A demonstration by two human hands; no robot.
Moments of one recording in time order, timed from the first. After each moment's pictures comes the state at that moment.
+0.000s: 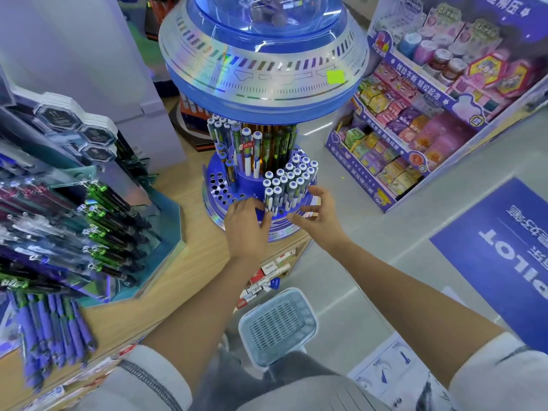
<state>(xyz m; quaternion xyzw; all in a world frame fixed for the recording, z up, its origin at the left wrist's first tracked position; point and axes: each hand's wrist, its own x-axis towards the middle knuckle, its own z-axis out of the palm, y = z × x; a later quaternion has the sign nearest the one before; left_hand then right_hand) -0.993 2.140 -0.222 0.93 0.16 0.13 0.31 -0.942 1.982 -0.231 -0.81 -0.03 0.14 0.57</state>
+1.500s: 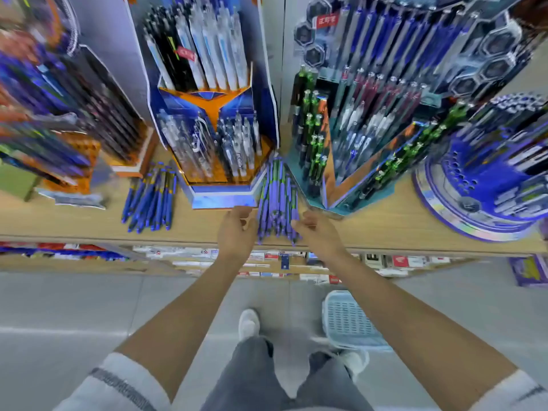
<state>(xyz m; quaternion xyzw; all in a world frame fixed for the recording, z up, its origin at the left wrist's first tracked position) -1.320 2.418 -0.251 0.75 0.49 0.13 0.43 -1.196 2.294 -0.249 -0.80 -0.17 0.35 0.45</state>
